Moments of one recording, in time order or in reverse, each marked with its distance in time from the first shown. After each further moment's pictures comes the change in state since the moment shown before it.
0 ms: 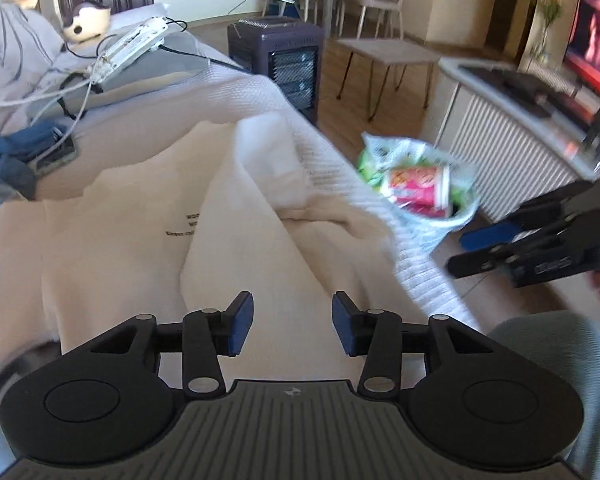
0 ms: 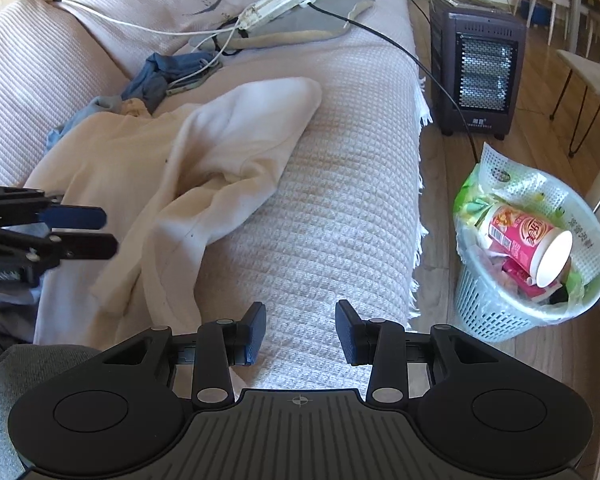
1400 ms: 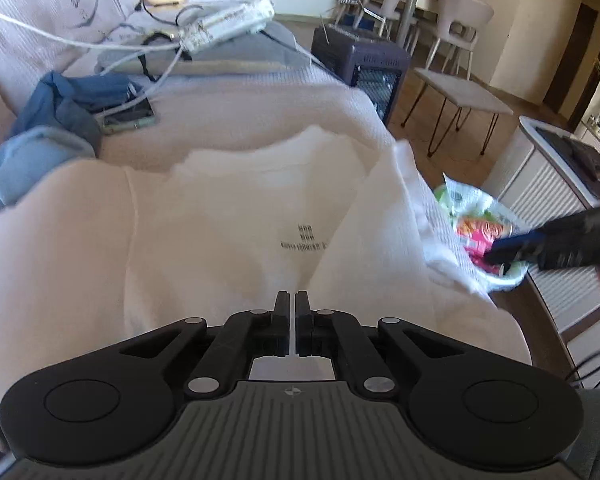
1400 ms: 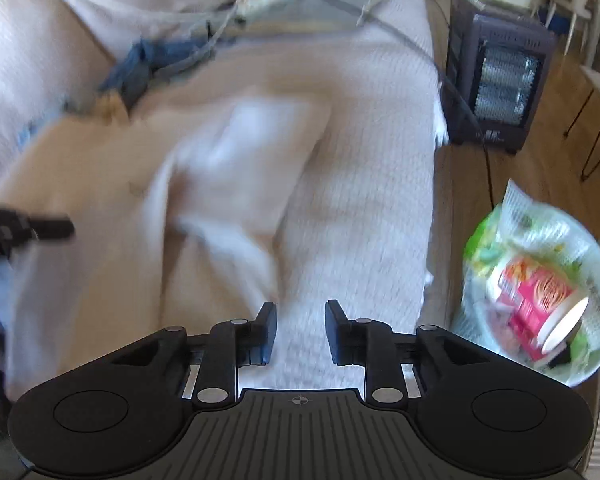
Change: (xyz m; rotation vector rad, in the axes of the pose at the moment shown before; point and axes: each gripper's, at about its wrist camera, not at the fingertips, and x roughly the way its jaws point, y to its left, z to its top) left arm 0.010 0.092 0.012 -0.272 -0.074 0.027; right arm 0.041 -0.006 0.082 -0.053 0.026 -0.034
